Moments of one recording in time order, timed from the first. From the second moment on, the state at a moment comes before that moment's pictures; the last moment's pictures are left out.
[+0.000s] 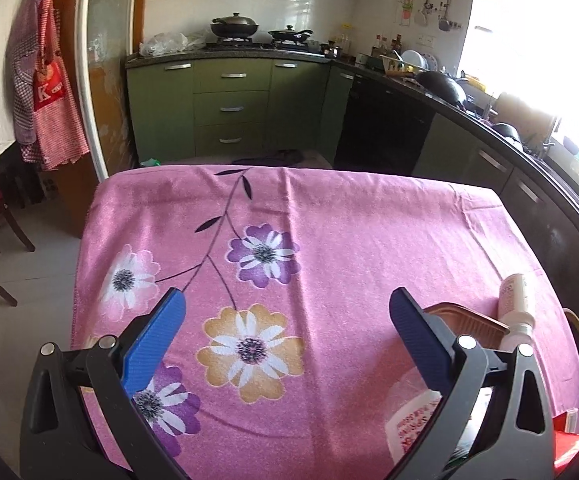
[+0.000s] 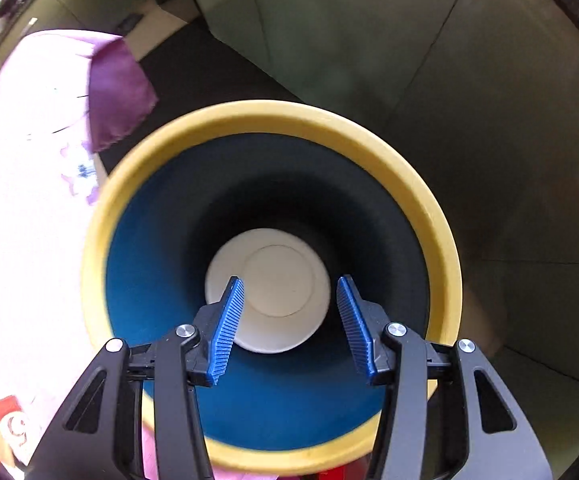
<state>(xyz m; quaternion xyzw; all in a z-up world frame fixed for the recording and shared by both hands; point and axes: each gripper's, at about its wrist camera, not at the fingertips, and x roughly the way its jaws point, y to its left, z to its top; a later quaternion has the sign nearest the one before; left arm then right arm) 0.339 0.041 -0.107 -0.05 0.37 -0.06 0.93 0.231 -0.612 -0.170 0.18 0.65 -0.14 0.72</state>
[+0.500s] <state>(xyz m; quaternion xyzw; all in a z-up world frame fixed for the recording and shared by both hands) 0.363 -0.070 -0.104 0.15 0.50 -0.22 0.82 0.192 -0.565 -0.125 0.18 0.63 -0.07 0.75</state>
